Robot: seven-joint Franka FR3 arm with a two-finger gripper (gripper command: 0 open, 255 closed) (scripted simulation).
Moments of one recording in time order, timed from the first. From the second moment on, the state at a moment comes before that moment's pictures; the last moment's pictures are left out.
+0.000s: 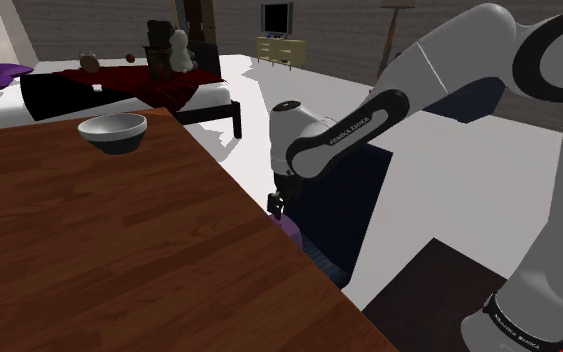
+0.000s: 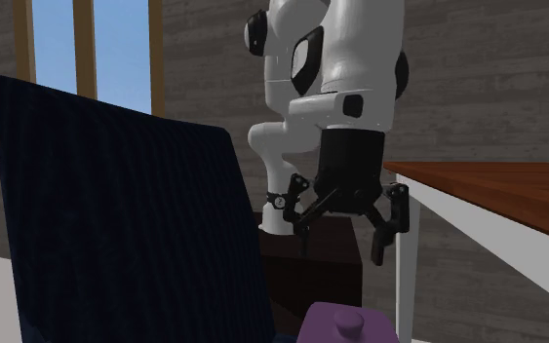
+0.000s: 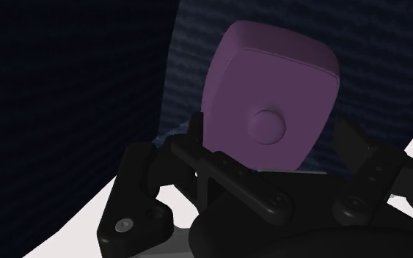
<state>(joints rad) 0.08 0.32 0.29 -2.03 -0.24 2.31 0.32</state>
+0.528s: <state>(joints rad) 0.10 0.45 0.26 -1.97 -0.29 2.38 0.36</state>
